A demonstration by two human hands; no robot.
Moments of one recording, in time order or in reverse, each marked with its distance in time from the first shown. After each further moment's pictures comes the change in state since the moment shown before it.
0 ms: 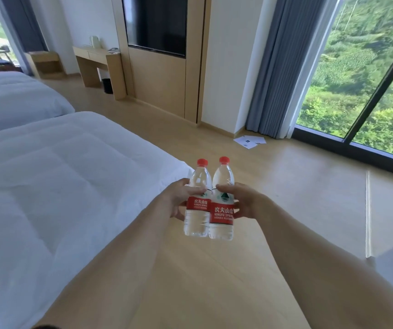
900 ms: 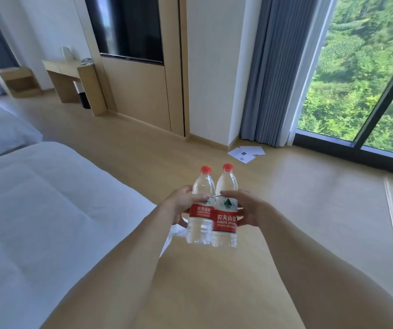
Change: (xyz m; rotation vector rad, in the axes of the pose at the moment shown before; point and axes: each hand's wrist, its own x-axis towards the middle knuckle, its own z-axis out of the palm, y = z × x) left_hand 0.378 0.194 0.032 0.111 -0.057 0.005; right_hand 0.330 -0.169 -0.187 0.089 0.067 0.053
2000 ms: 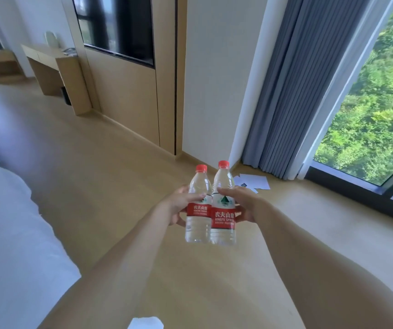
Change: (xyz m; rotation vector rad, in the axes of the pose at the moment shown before) left_hand 0.494 0.234 -0.054 -0.184 -0.015 -0.009; right_hand 0.437 -0.315 -0.154 -0.161 -0.004 -0.023
